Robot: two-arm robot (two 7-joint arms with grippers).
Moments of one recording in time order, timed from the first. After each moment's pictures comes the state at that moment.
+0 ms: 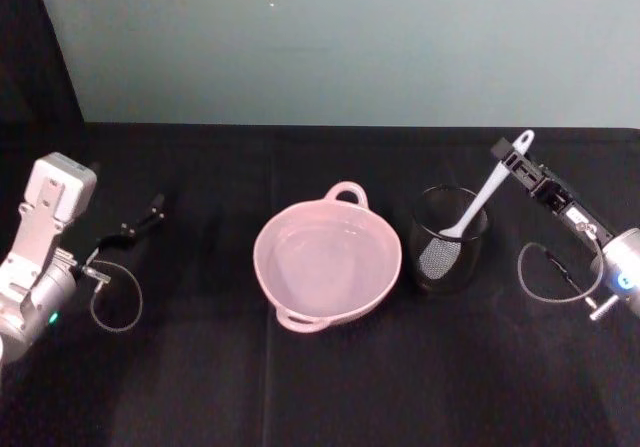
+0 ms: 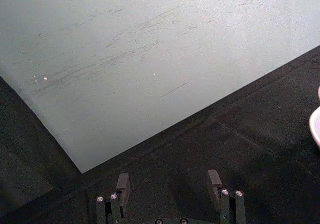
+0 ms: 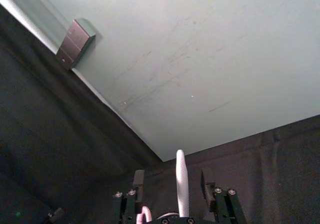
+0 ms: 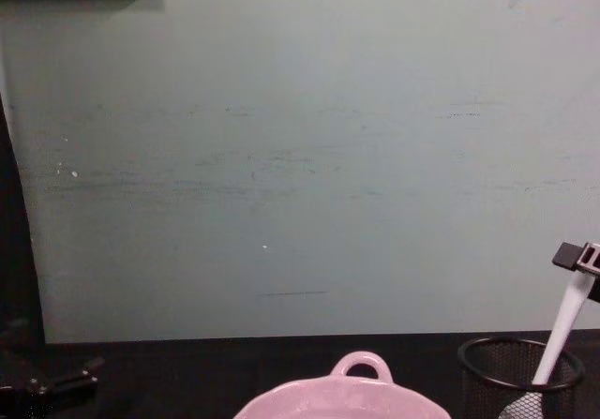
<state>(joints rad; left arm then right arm) -0.20 0.60 0.45 -1.41 -0.25 -0.12 0.03 0.23 0.48 -0.25 -1.33 1.12 0.07 0.44</state>
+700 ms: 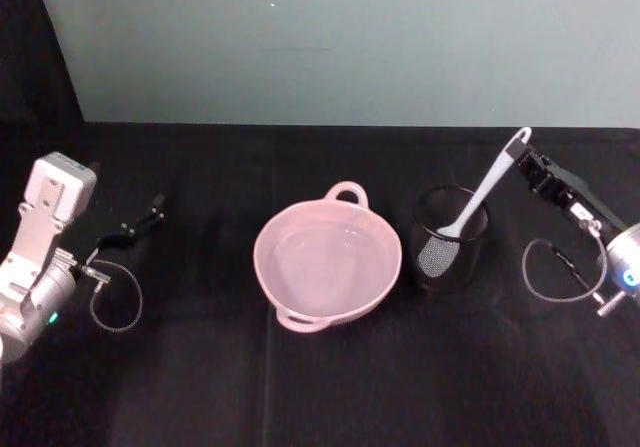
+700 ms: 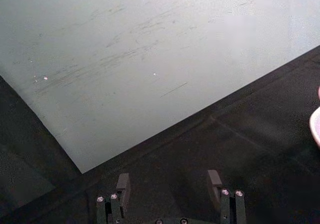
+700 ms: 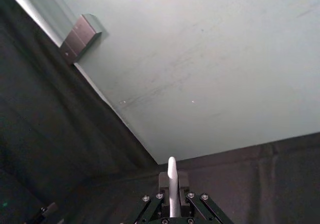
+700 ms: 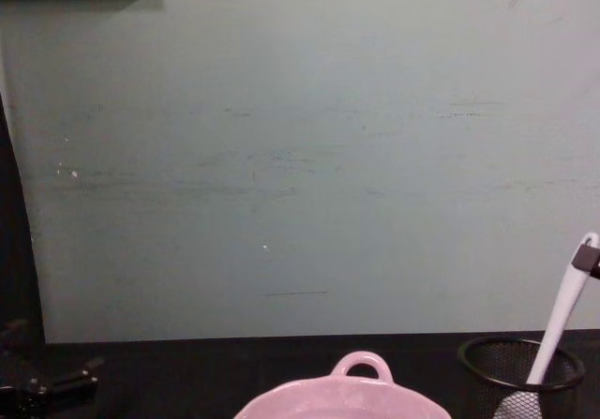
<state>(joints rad) -0.20 0.60 0.45 -1.41 -0.25 -0.12 0.03 0.22 0.51 -0.27 -1.37 1.08 0.03 0.42</state>
